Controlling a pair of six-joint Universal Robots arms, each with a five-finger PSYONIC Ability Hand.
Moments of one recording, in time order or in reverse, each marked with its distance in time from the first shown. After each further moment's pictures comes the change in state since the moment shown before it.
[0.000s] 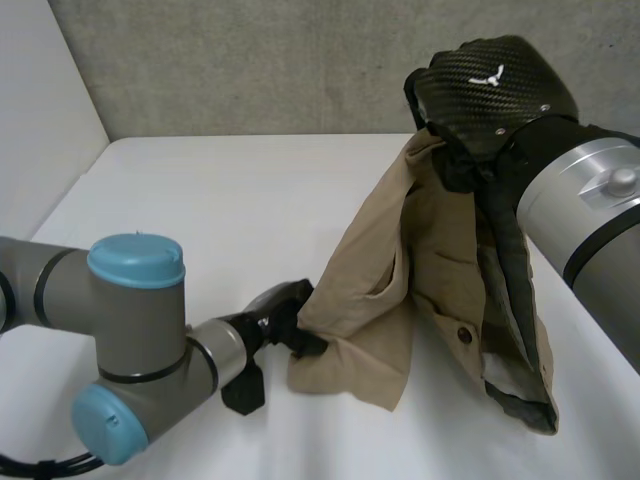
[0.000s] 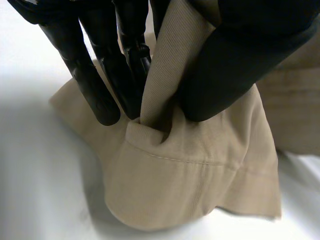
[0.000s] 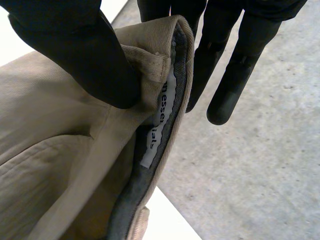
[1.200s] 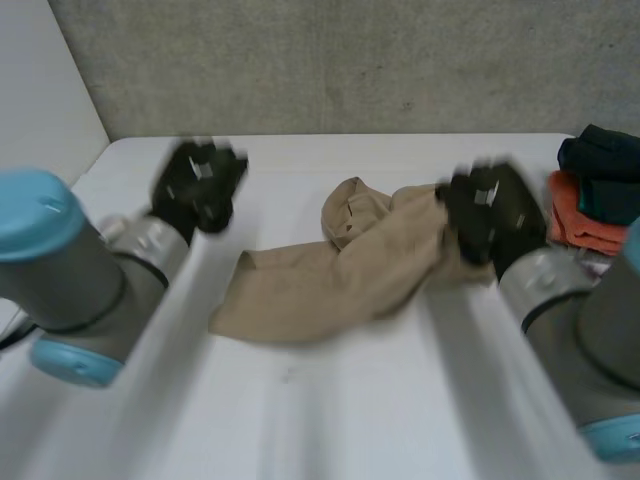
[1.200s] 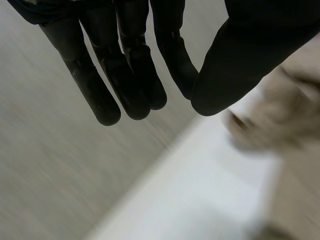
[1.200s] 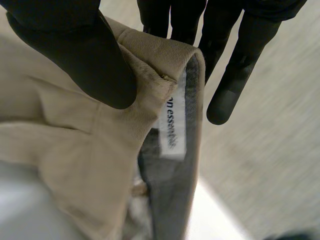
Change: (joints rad) left arm 0.137 0.266 -0.020 0.373 -0.123 0.933; right arm -0.155 0.095 0.355 -0.424 -0.047 -0.101; left_hand 0.004 0.033 0.036 0.031 0.012; right_hand 0.000 0.000 -0.002 -0.003 -0.021
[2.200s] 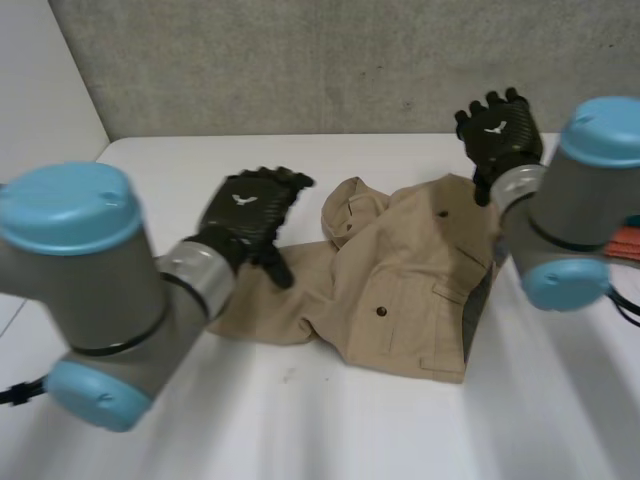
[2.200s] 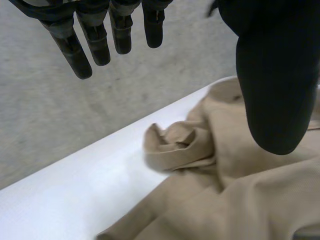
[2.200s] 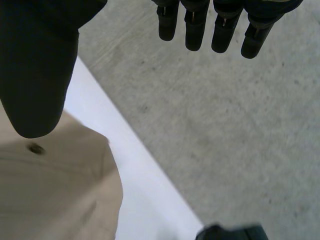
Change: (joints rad) left arm -0.160 -0.049 0.078 -0.296 -0.106 -0.321; right arm -0.075 0.421 -0.507 0.110 0.105 -0.096; left_hand -0.963 -0.984 -0.976 -0.991 -0.943; right_hand -0.882 -0.963 -0.977 -0.992 -0.943
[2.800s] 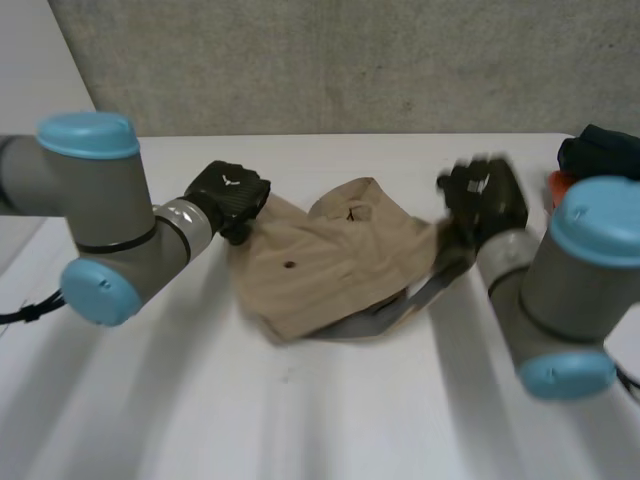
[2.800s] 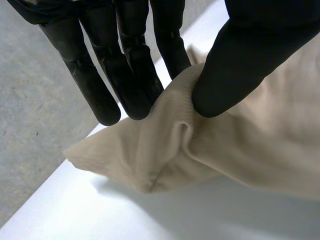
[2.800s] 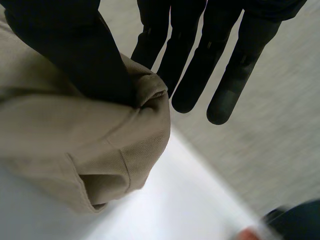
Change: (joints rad) left arm 0.150 -0.296 0.398 -0.228 0.151 0.366; right arm 0.076 -0.134 0.340 -0.205 0.015 0.109; left_hand 0.968 0.981 0.975 0.991 0.926; right_hand 0.885 0.963 0.980 0.991 0.918
